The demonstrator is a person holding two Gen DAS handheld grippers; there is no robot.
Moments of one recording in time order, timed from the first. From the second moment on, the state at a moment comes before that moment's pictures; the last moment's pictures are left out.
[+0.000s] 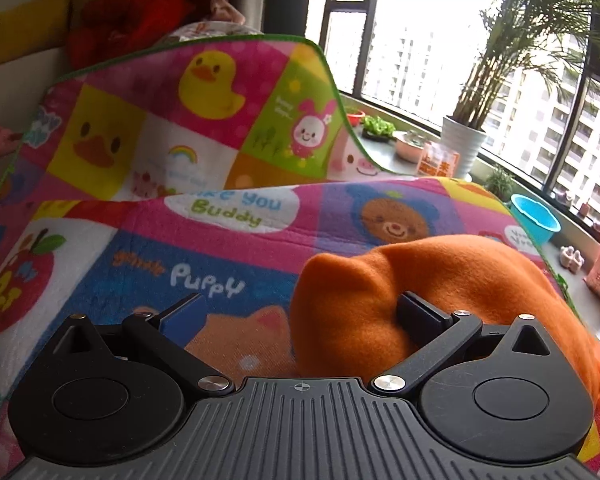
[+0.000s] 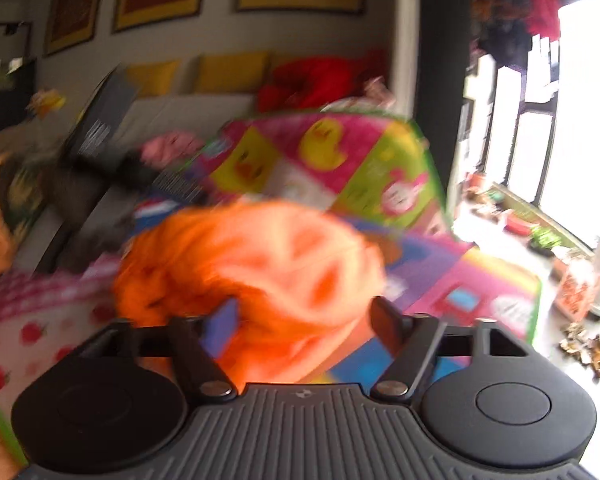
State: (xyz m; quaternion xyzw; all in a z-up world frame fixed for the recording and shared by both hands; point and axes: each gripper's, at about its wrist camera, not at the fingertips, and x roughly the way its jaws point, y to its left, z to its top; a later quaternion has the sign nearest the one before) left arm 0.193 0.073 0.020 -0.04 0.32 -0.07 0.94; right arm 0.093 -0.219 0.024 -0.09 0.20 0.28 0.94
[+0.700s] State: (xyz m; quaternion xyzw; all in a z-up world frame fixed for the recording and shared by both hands) left arm 0.180 0.073 0.032 -0.06 0.31 -0.12 0.94; right arm 0.206 -0.191 -0.017 -0.08 0.32 0.14 0.93
